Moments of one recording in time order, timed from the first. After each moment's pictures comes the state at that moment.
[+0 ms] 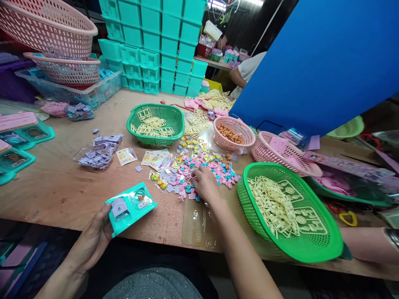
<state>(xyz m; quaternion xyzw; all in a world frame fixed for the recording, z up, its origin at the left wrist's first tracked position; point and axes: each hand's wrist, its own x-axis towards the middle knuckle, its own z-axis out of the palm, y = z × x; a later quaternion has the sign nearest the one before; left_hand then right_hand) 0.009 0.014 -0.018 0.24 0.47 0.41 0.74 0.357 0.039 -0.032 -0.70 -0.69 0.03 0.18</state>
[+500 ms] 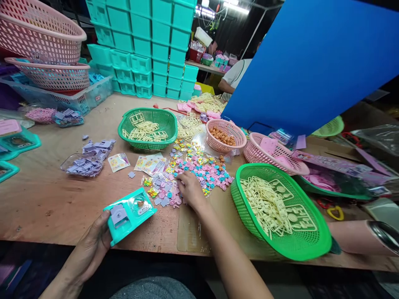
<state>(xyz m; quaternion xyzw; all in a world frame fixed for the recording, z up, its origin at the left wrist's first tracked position) 0.025 0.019 -0.017 0.24 0.48 0.38 0.76 0.336 0.050 -0.053 -0.65 -0.71 0.04 0.29</state>
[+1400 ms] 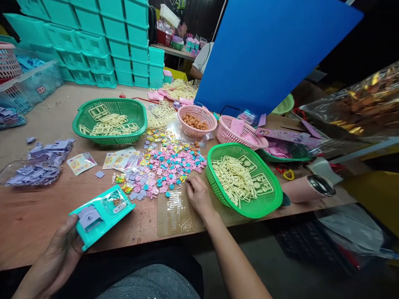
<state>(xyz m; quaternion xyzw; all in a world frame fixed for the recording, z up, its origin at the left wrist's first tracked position) 0.039 0.026 -0.007 0.24 0.51 0.37 0.74 0.386 -0.057 -0.048 -0.71 -0.59 0.00 0.37</state>
